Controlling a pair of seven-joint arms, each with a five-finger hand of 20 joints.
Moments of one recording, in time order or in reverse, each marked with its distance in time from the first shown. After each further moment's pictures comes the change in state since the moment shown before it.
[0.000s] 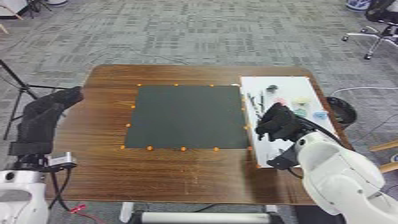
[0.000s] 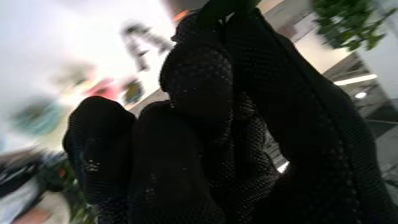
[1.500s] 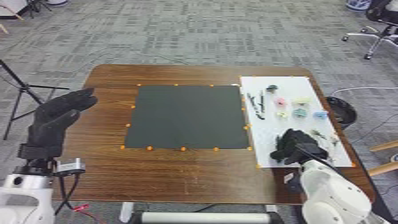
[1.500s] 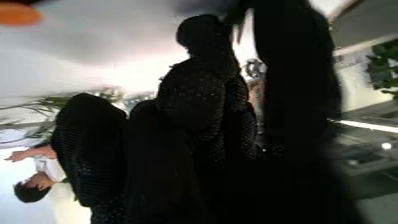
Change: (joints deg) left arm 1.8 -4.1 0.4 -5.1 4.9 -5.6 0.2; right arm -12.4 -2.9 3.5 4.4 -24.3 -2.0 0.3
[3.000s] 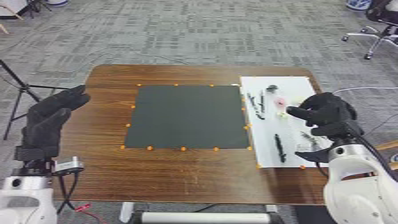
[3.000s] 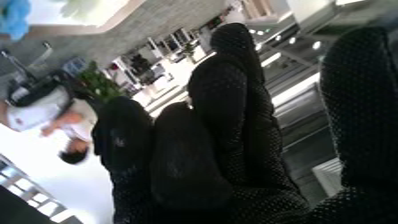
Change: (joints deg) left arm 0.1 -0.3 0.7 0.6 -1.8 3.7 2.2; right arm -3.5 0.2 10.9 -6.3 7.6 20.1 -9.8
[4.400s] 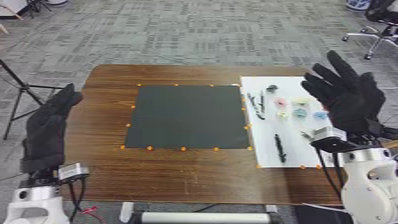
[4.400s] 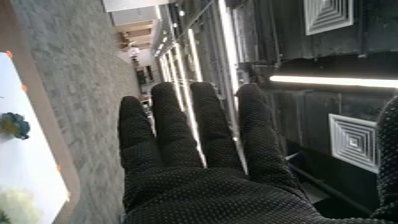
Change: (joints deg) left arm 2.1 -1.9 4.1 0.0 -5.1 3.9 5.4; right arm 0.7 -12.0 11.6 8.5 72.3 -11.5 -39.9
